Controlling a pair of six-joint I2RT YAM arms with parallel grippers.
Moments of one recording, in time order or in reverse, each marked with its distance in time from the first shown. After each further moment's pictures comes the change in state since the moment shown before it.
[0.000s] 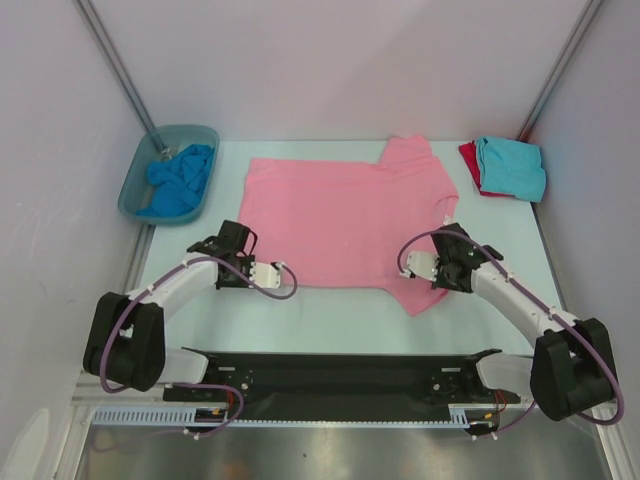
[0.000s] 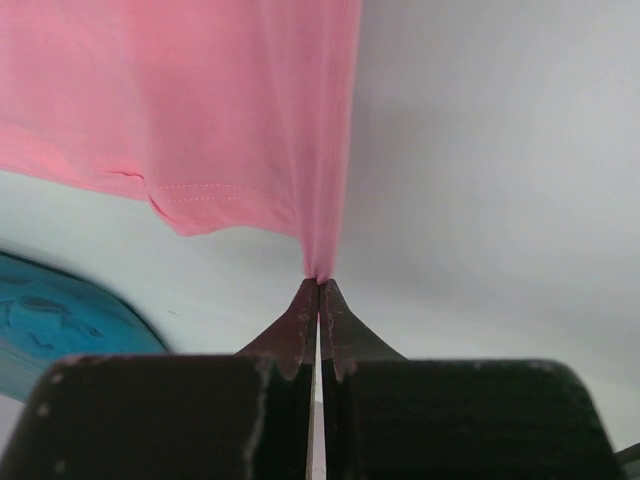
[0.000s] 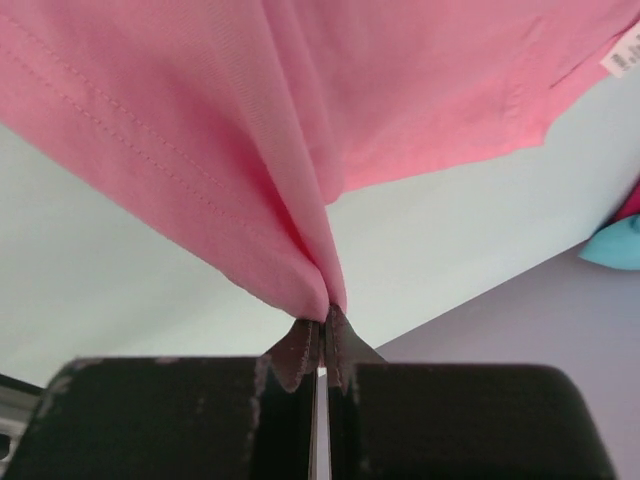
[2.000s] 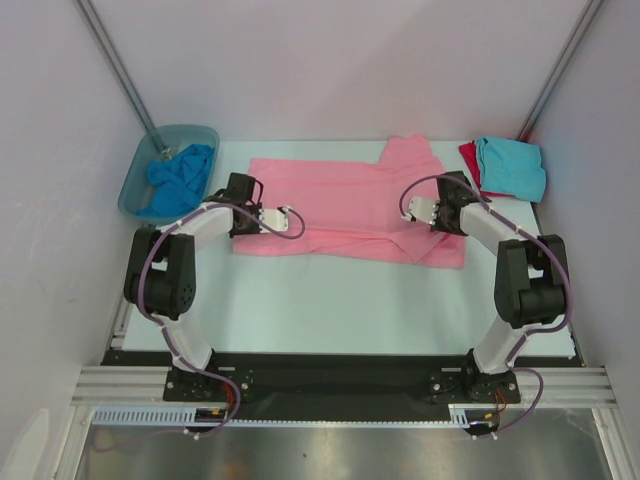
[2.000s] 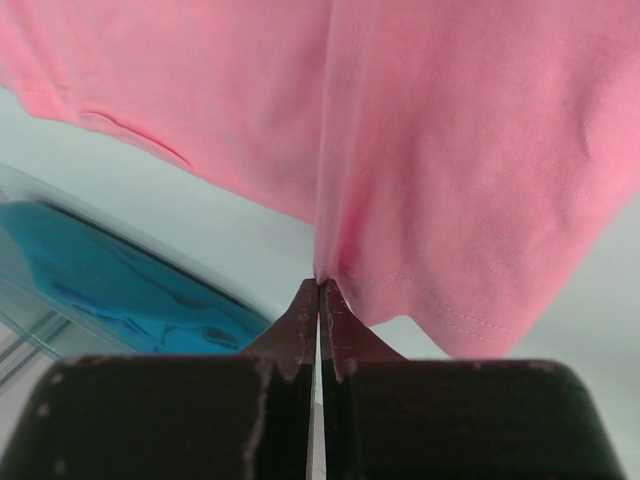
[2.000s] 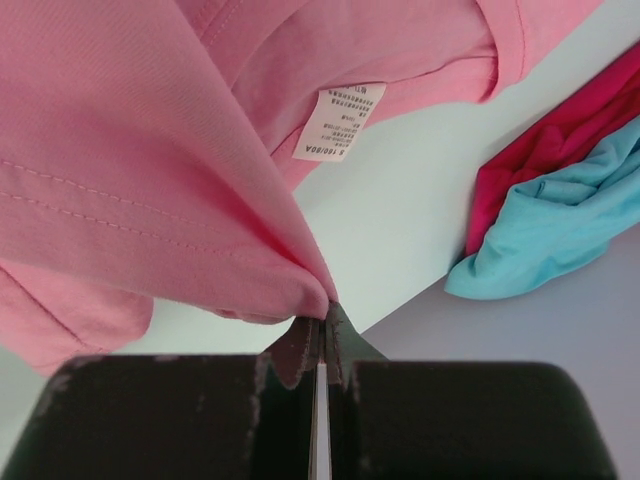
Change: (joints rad) left arm 0.081 0.436 0.430 0.171 -0.003 -0.016; right arm -0.187 0.507 0.409 0.276 -0.004 -0.161
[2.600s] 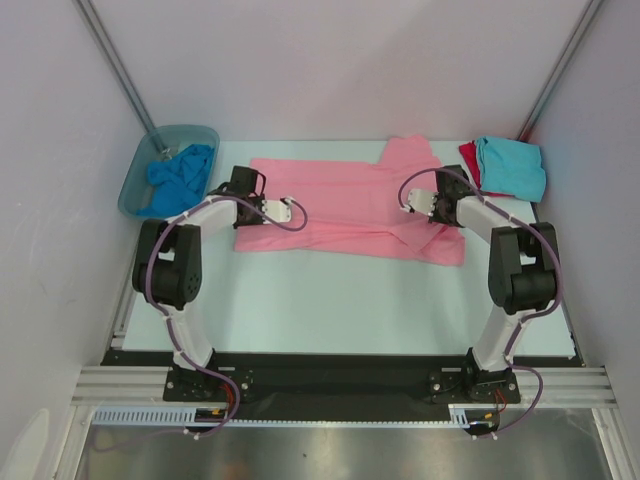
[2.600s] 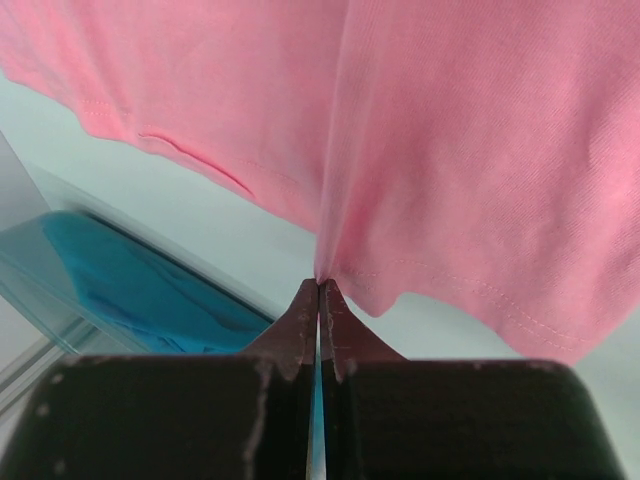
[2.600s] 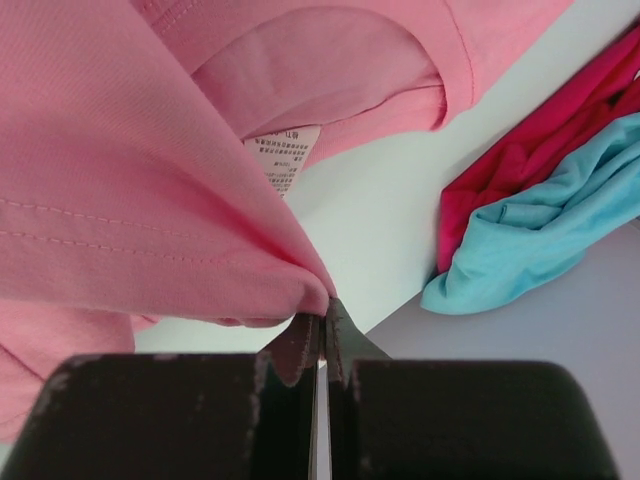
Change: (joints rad) left arm 0.003 0.102 0.100 0.063 -0.004 0.000; right arm -0.014 0.111 0.082 0.077 0.005 -0.007
